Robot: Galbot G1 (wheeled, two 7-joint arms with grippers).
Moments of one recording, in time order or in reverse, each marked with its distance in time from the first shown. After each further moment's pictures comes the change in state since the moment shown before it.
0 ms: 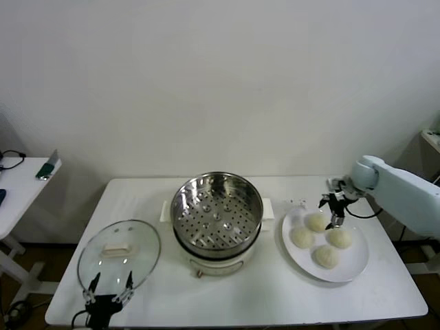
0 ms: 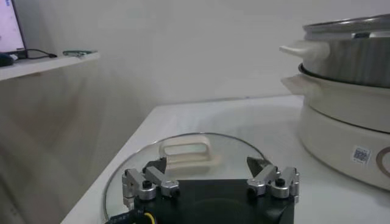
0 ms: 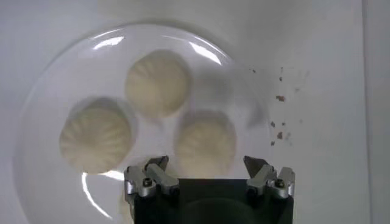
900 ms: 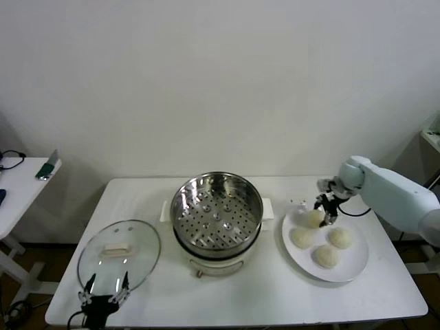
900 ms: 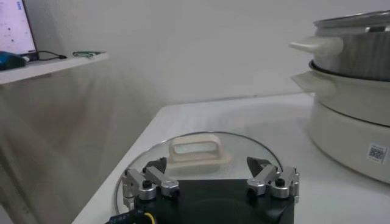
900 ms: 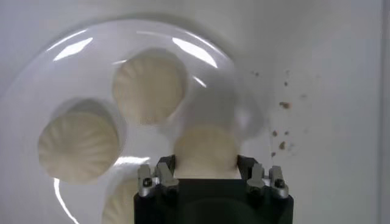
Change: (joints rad) left arm -0.004 0.001 -0.006 0.008 0.009 -0.006 -0.014; right arm 0.212 0.018 -0.136 0.084 0.042 0.082 -0.039
